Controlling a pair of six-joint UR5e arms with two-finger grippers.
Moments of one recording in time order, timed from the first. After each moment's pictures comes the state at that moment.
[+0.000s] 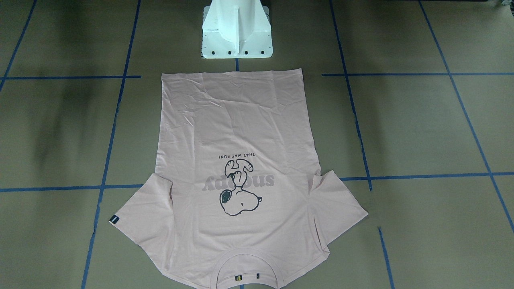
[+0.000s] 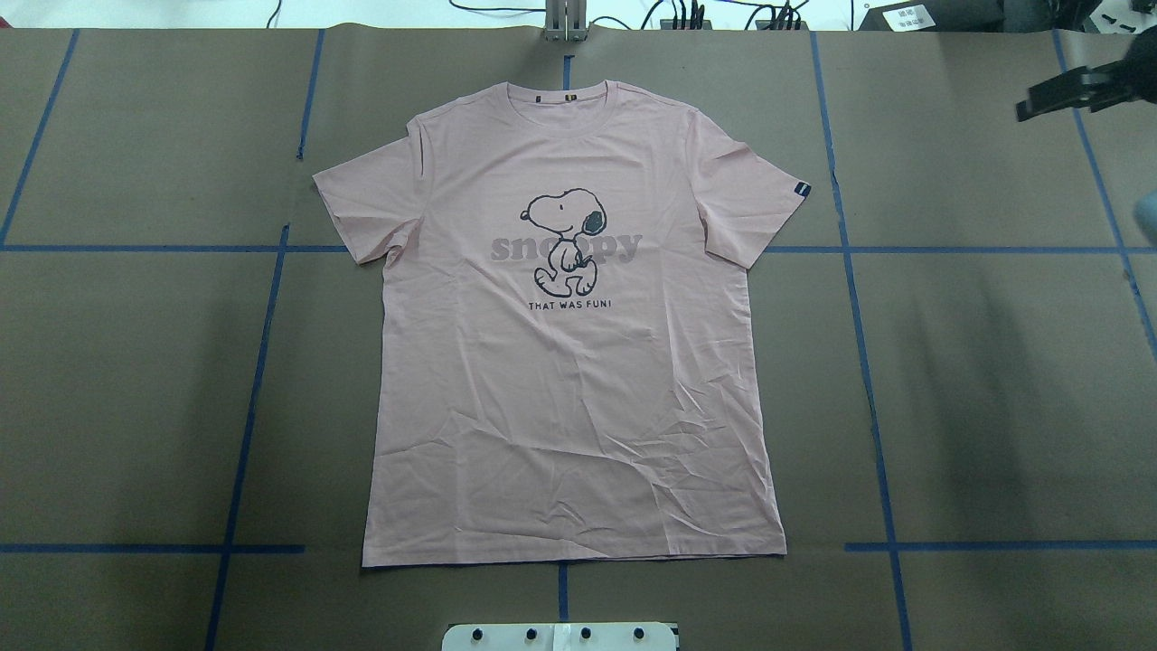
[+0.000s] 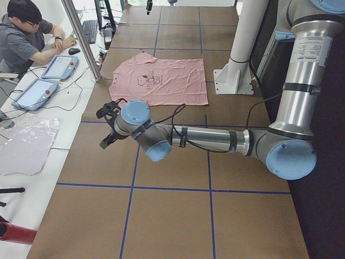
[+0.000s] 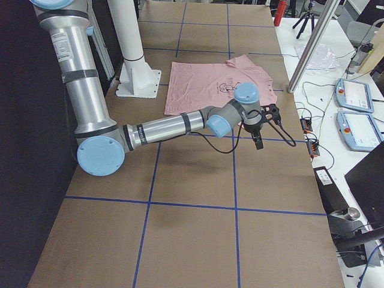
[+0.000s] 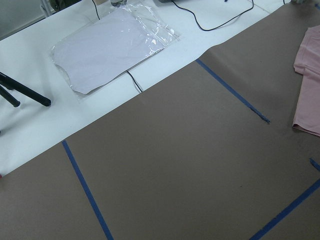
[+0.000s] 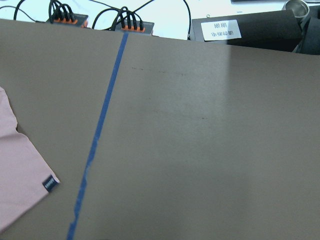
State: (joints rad) left arm -1.52 -1.71 -1.49 -2.41 -2.39 -0.05; right arm 1.21 -1.28 1.59 -1.10 2.10 0.63
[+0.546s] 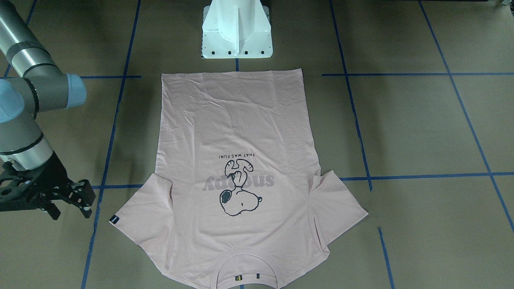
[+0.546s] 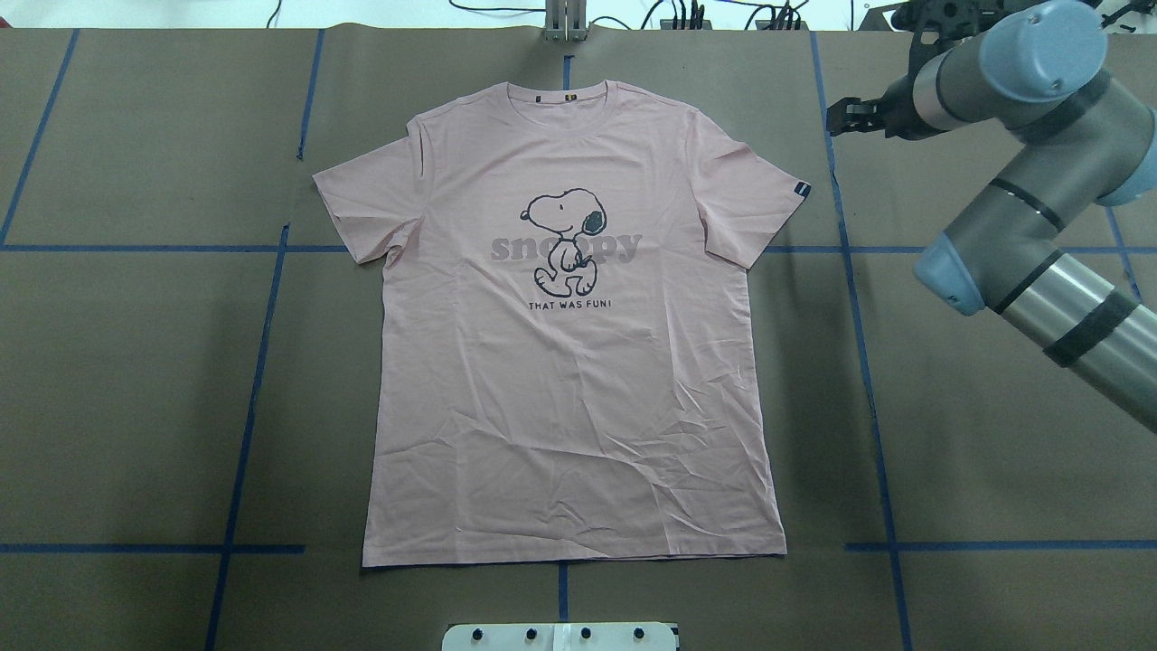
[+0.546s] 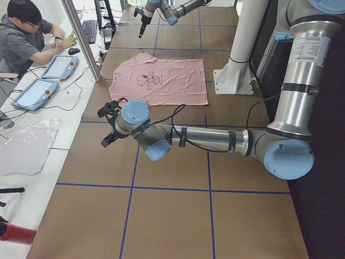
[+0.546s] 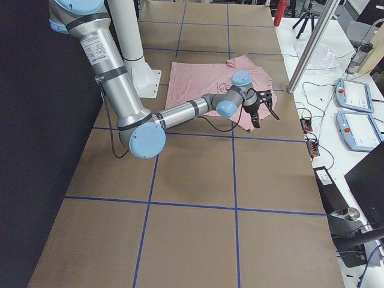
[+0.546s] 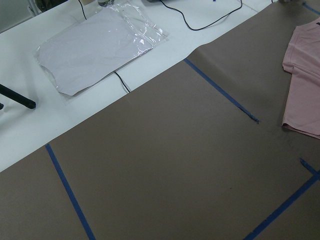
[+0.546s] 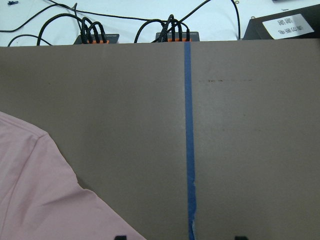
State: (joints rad) left arm -1.51 -1.71 -1.49 -2.42 -2.39 -0.06; right arm 0.95 -1.11 1.40 -0.96 1.83 0.97
